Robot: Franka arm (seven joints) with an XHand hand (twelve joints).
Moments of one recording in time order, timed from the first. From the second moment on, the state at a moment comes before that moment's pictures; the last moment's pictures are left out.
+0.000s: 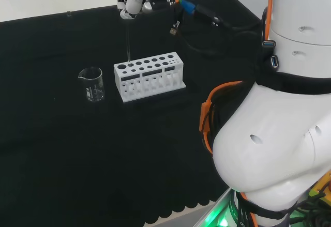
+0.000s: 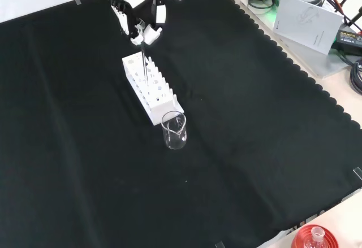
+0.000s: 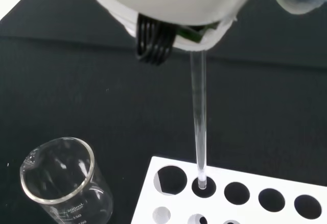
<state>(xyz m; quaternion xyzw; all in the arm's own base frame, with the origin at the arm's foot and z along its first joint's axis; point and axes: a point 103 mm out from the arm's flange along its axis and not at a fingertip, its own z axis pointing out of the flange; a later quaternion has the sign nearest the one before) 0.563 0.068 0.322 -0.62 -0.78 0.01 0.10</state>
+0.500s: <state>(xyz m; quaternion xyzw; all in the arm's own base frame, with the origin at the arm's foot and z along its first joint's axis) 0.552 0.074 0.341 -0.63 -0.77 0.01 0.09</state>
